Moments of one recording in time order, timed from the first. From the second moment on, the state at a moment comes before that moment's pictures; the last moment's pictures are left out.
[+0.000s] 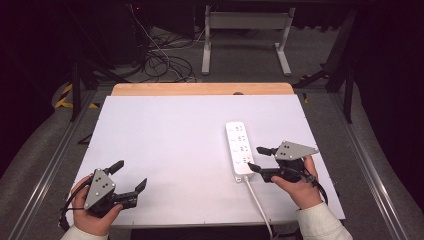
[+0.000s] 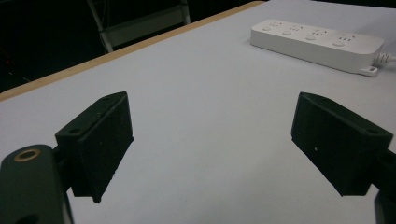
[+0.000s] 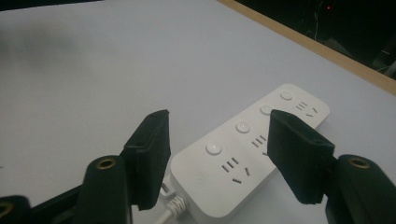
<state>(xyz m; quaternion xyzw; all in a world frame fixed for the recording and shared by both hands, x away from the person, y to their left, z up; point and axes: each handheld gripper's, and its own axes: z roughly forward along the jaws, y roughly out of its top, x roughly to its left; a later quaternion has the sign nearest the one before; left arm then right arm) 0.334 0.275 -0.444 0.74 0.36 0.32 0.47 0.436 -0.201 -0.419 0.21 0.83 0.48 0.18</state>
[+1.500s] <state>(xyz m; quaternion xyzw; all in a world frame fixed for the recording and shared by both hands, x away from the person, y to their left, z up) 0.335 0.276 -0.446 0.74 0.36 0.32 0.47 0.496 -0.161 -0.447 0.23 0.87 0.41 0.12</state>
